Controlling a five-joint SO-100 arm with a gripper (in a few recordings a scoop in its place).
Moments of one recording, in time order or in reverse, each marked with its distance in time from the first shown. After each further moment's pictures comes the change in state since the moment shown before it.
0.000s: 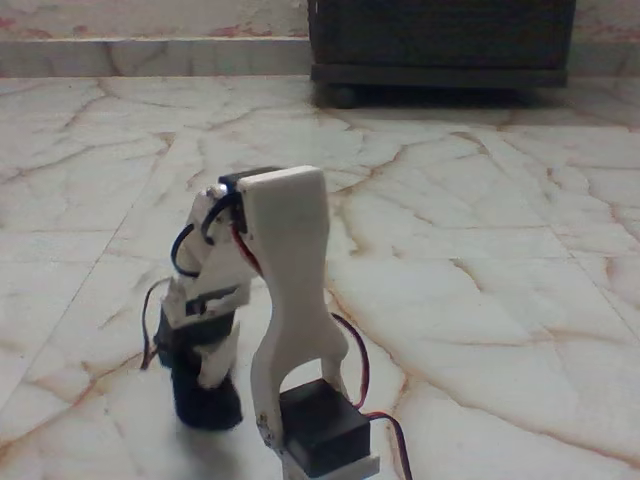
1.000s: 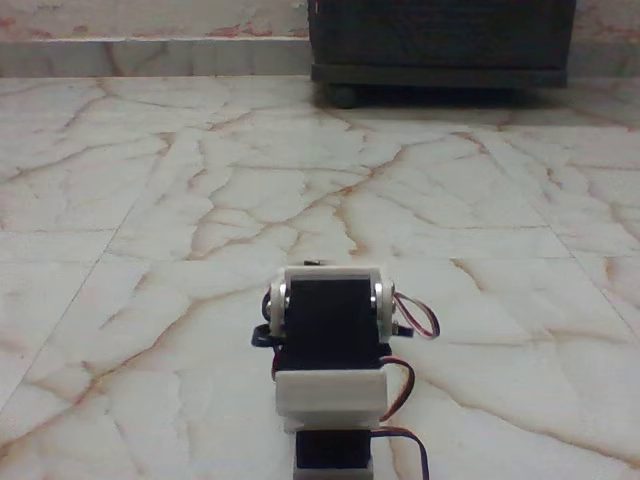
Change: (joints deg) arm 30.8 51.7 40.1 -20.7 -35.7
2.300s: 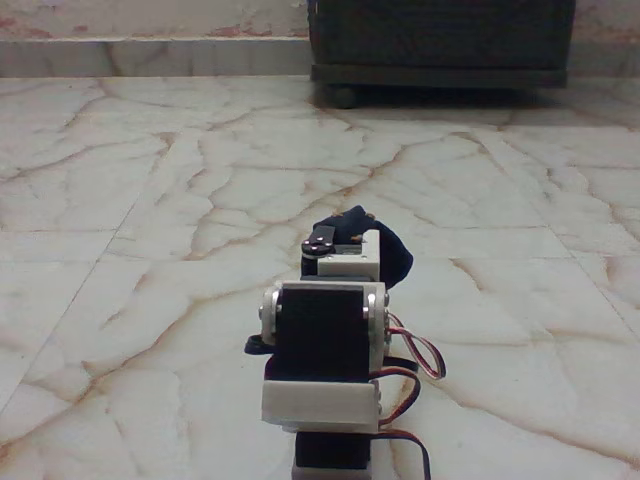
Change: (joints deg) arm 3.3 1.8 9.5 -40.7 -18.5
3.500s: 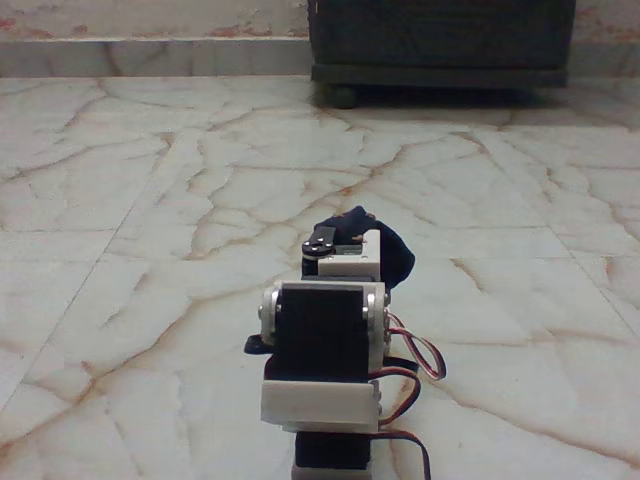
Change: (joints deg) arm 0.3 0.0 0.0 0.0 -1.1
